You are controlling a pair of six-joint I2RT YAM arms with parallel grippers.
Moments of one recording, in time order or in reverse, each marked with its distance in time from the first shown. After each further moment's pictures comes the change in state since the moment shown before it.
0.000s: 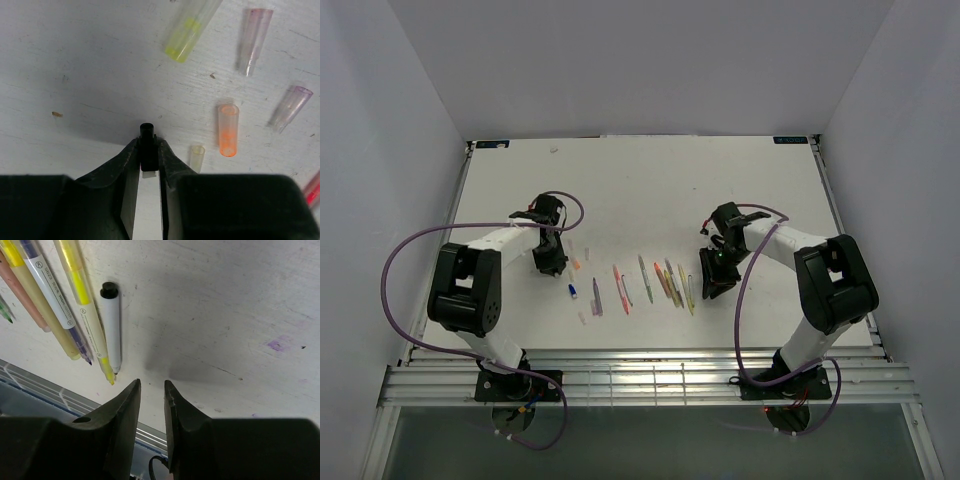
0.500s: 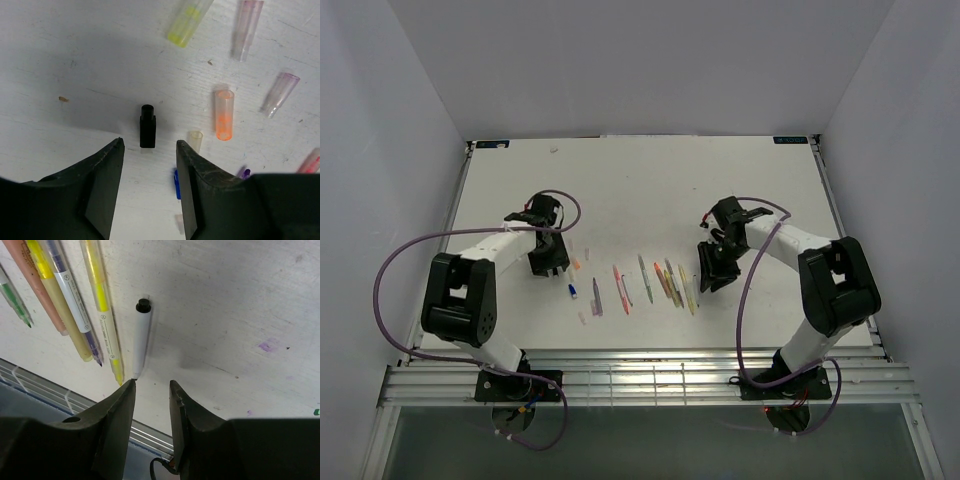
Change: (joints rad) left arm 0.003 -0.061 -0.018 -0.014 0.003 -0.017; right arm 0.001 -0.010 0.037 -0.006 0.011 0.000
